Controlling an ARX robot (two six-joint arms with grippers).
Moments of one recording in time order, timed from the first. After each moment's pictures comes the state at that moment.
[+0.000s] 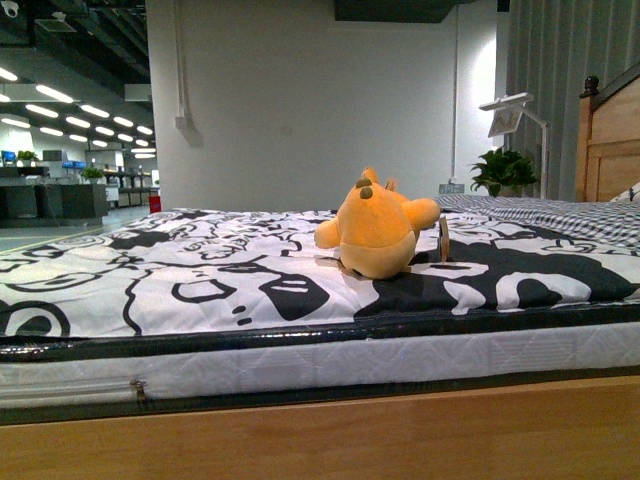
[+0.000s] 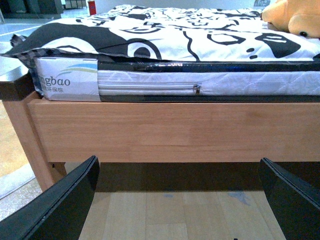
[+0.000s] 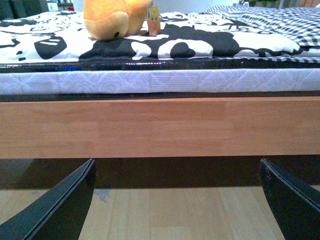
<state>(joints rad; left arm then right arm) 0.00 0.00 0.01 0.00 0.00 0.00 0.00 0.00 0.01 0.00 0.00 0.00</state>
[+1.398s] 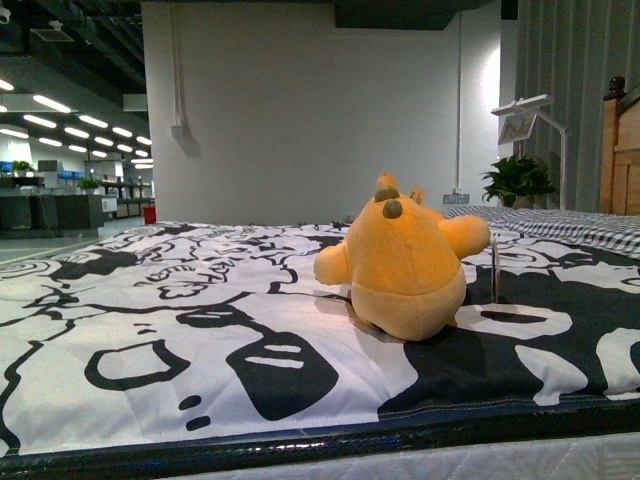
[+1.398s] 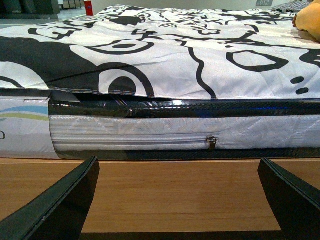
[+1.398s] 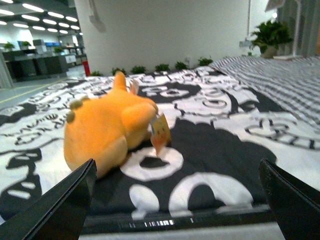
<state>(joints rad) 0.00 0.00 0.01 0.00 0.00 0.00 0.02 0.63 0.45 0.38 -0.02 0.11</state>
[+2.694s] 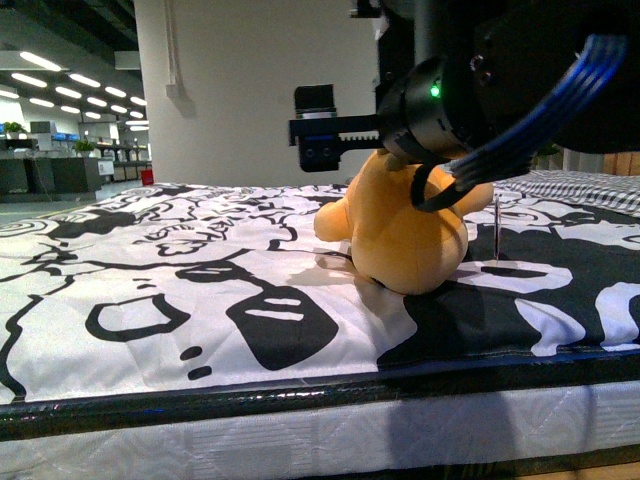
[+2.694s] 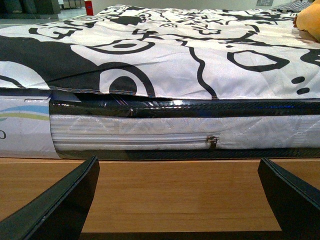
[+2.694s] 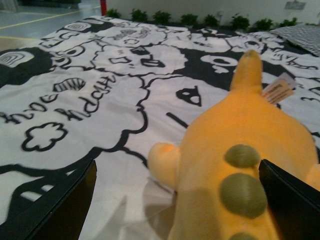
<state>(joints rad) 0.00 0.00 0.01 0.00 0.00 0.00 0.43 1.79 1.36 0.47 0.38 -0.03</state>
